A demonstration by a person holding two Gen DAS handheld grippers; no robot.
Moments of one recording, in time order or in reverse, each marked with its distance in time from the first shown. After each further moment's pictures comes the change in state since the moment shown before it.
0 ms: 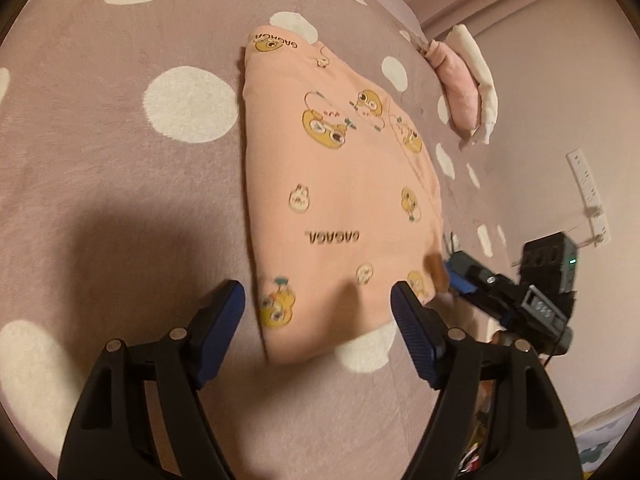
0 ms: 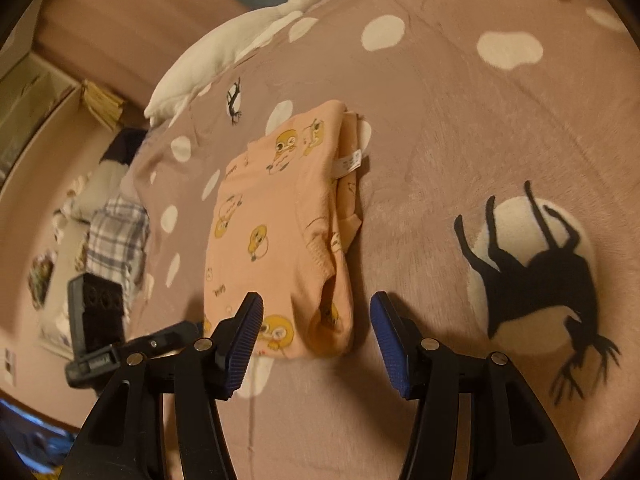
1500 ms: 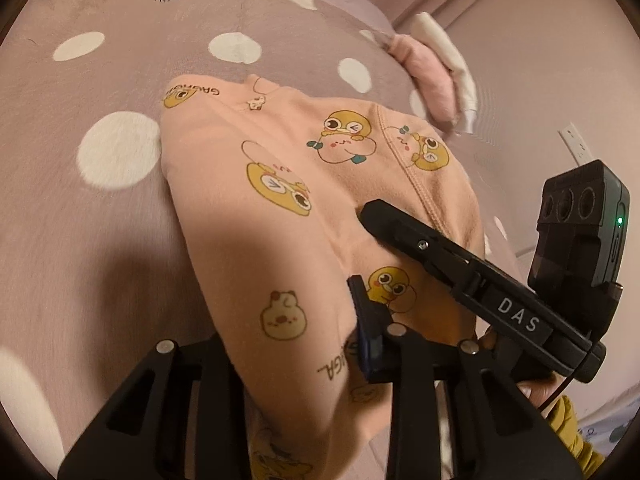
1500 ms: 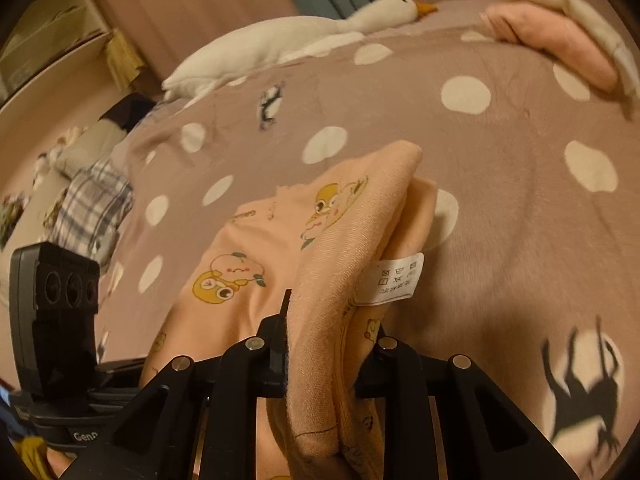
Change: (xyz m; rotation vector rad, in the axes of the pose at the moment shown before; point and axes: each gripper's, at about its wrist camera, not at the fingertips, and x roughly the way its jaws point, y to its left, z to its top) left arm 0.006 -0.053 -0.009 0.137 -0.061 0.041; right arm 0.015 0.078 0.006 -0.315 -0.107 -0.153
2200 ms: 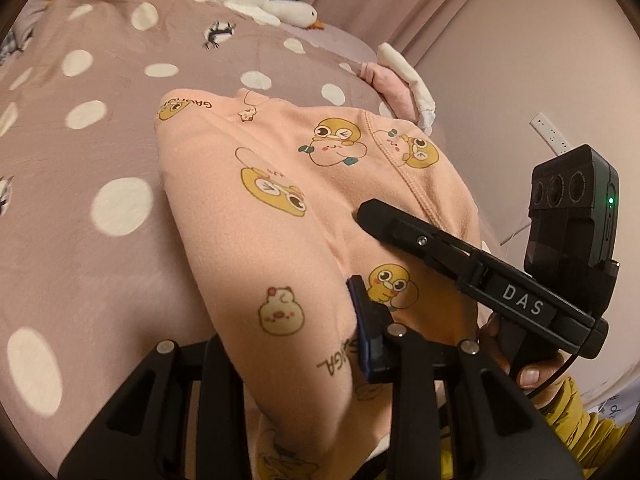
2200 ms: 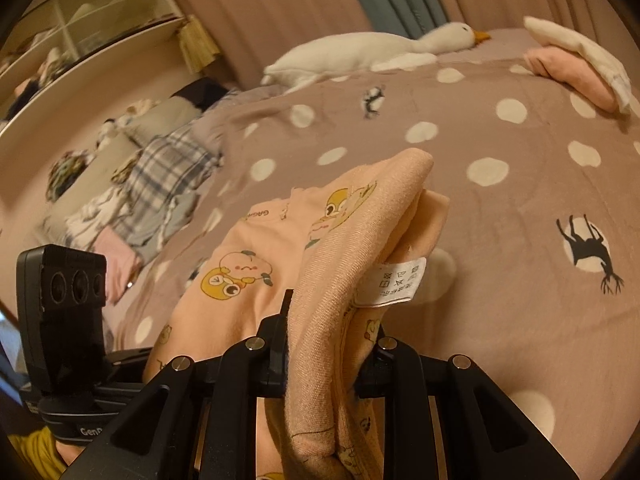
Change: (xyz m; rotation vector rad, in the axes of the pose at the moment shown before) left arm -0.135 -0.035 -0.134 0.040 -0.152 0.071; right arm -0.098 0.108 -0.085 -0.104 -0.032 0.141
